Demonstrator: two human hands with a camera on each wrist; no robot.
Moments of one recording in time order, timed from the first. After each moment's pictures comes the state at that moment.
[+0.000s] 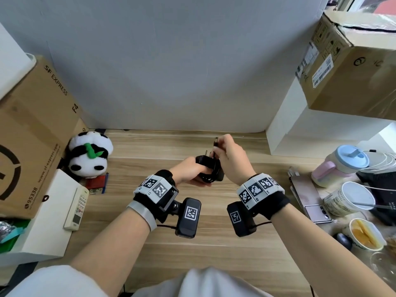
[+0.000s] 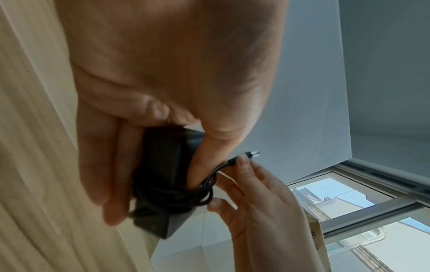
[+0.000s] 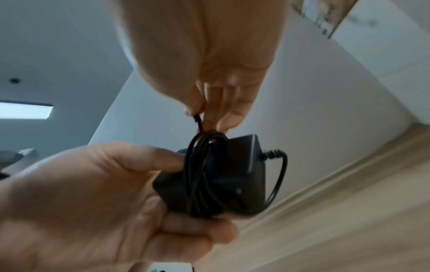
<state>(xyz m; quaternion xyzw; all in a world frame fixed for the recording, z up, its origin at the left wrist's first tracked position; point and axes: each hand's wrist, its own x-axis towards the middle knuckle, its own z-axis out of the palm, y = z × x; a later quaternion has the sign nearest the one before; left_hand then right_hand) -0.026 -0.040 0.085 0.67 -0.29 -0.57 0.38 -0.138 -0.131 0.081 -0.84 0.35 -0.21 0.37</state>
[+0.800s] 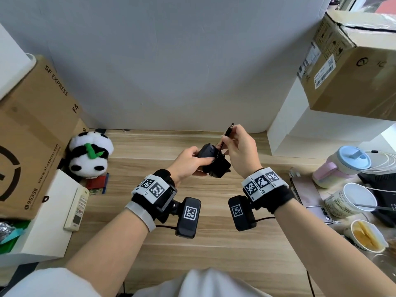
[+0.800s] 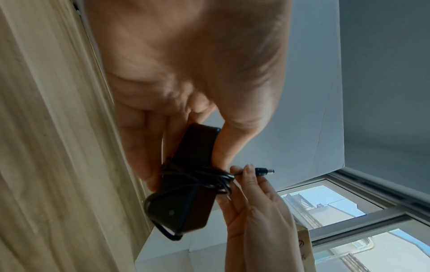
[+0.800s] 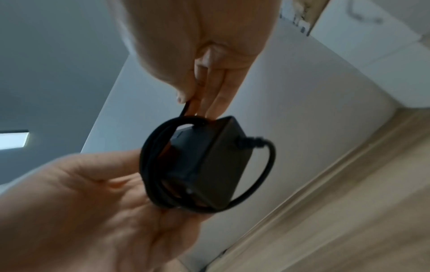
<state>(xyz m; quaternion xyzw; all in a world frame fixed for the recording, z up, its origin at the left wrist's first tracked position) -0.020 -0.047 0.085 0.67 -0.29 -0.48 0.48 -0.139 -0.149 0.085 -0.78 0.33 -0.34 0.41</state>
